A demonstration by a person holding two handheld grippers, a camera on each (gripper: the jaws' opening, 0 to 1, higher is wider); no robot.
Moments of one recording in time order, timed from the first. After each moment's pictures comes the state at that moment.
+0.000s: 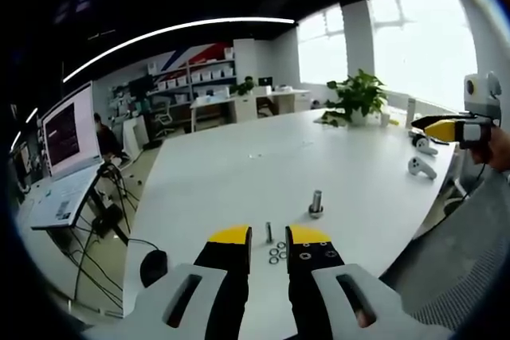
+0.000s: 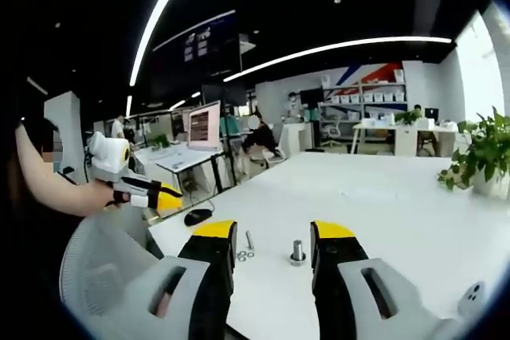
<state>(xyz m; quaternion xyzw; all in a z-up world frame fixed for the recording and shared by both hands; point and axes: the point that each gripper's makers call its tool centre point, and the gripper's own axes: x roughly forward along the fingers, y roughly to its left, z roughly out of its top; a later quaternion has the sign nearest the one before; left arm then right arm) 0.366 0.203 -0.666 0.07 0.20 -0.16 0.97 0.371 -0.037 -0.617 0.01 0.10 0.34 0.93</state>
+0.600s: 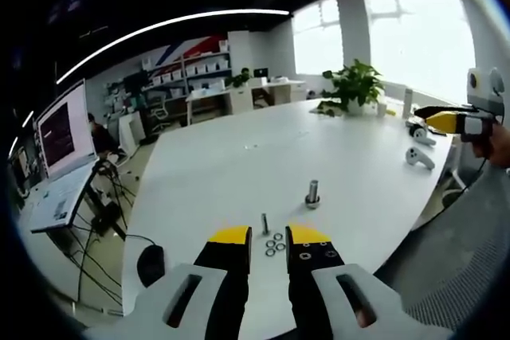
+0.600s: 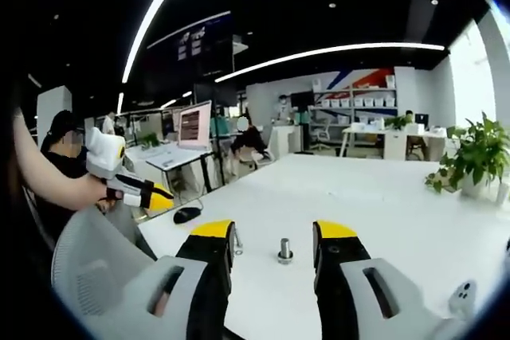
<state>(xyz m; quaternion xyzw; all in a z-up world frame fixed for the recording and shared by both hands) 0.364 0.199 -0.678 0.08 0.23 -0.16 0.96 0.367 -0.050 -0.621 0.00 0.09 0.31 0.95</state>
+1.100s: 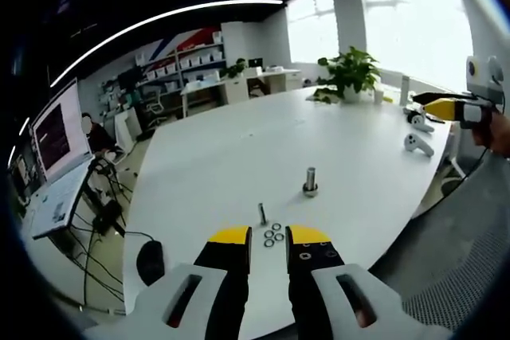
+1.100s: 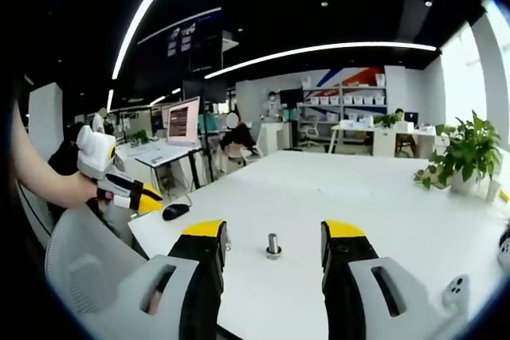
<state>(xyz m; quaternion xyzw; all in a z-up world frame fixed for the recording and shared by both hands) 0.361 0.195 -0.688 0.10 0.25 -0.17 0.95 0.373 -0.060 -0.628 0.00 0.11 0.28 0.95</state>
